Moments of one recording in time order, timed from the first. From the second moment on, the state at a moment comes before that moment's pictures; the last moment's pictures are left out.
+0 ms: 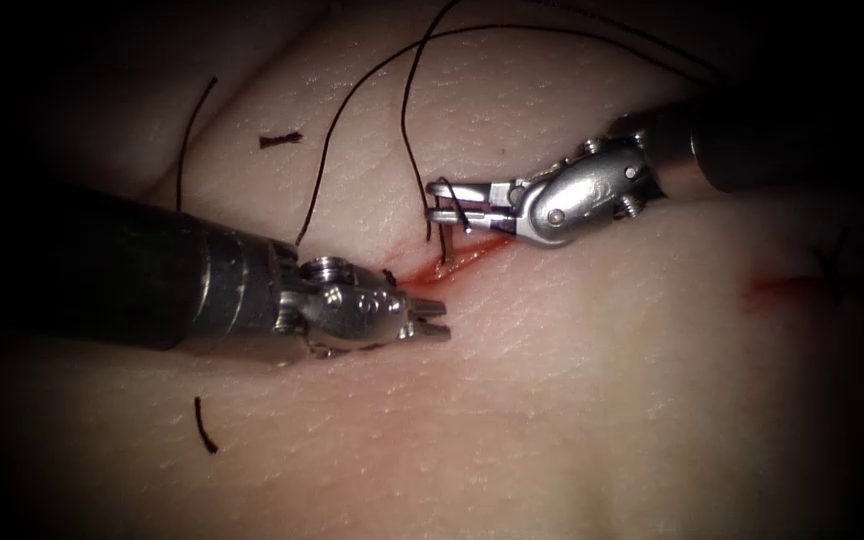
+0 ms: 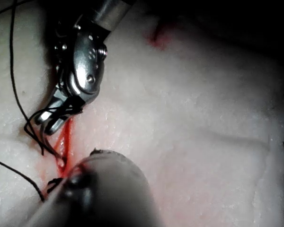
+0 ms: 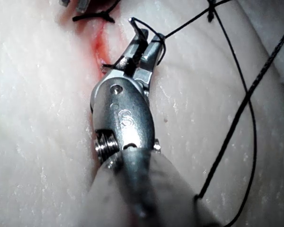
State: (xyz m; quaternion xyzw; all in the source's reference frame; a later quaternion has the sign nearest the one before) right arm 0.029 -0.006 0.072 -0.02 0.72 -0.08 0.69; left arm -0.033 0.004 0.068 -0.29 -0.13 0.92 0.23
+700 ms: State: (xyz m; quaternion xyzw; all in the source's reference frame) right arm 0.029 -0.004 0.071 0.04 0.71 -0.02 0.70; left arm -0.035 0.002 0.071 -0.31 -0.12 0.91 0.23
